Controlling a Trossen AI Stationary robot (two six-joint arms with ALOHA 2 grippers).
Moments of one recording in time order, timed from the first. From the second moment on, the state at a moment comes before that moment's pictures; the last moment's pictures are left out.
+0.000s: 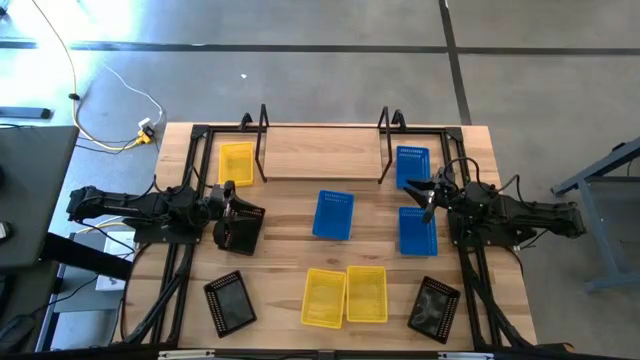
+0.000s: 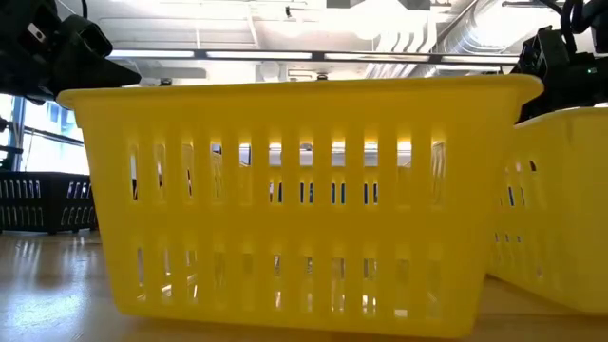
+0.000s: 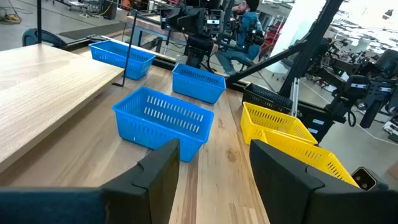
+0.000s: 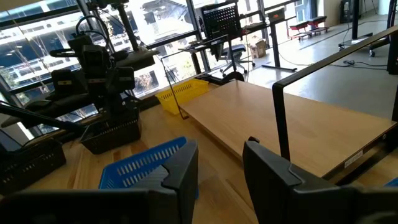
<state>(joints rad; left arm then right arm) 0.06 0.14 0.01 0.01 -0.04 -0.30 -0.08 0.04 0.05 -0.08 0.32 0.28</state>
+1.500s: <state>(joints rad) 0.06 0.14 0.01 0.03 -0.05 -0.66 -0.08 0.04 0.05 -0.06 0.32 0.51</state>
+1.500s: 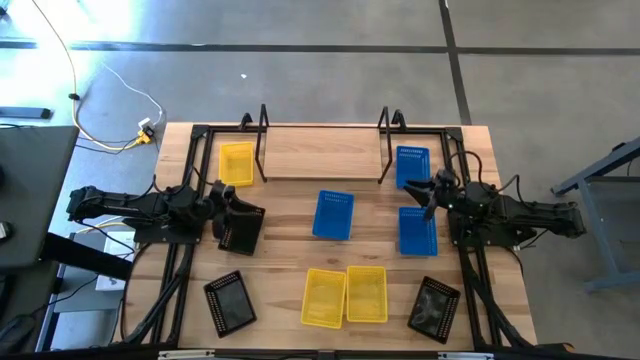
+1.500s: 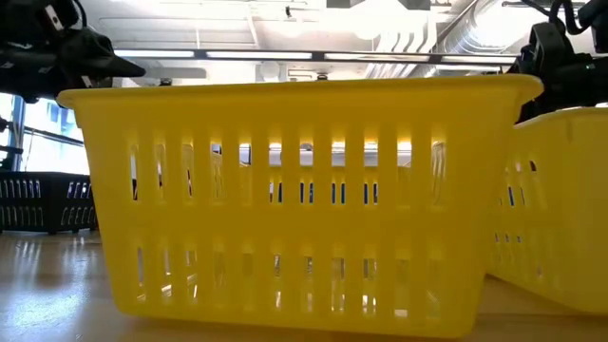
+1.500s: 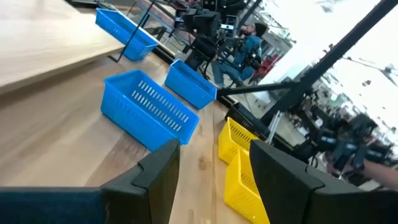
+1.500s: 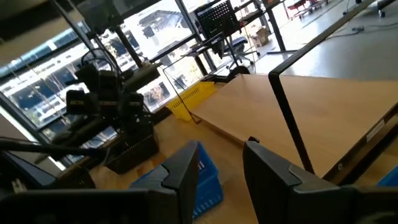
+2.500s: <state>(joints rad) 0.06 0.14 0.01 0.03 -0.10 -0.72 -0.08 0.18 0.36 -0.01 0.52 0.56</state>
